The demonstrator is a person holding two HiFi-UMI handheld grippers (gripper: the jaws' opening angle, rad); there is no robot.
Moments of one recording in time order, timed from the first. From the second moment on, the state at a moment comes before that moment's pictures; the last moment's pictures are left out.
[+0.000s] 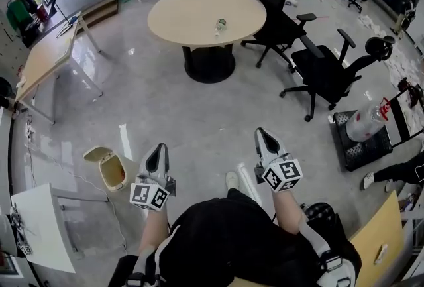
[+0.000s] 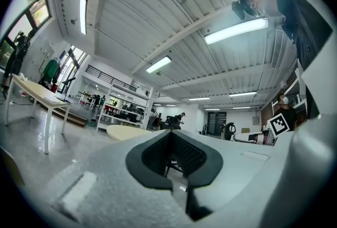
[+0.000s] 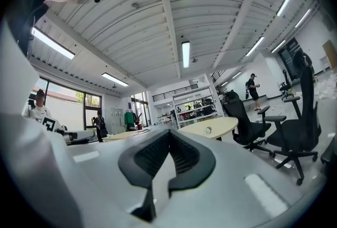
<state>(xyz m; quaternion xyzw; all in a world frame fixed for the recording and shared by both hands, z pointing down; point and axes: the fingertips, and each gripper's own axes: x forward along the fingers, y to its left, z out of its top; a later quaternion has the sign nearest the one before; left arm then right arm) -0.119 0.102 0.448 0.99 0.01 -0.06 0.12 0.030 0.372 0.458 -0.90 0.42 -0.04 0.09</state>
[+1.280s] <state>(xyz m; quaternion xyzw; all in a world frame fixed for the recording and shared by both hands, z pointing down) 0.238 0.049 0.430 0.99 0.06 -0.08 0.10 0.348 0.320 0.453 -0.93 0.37 -0.04 0.07</state>
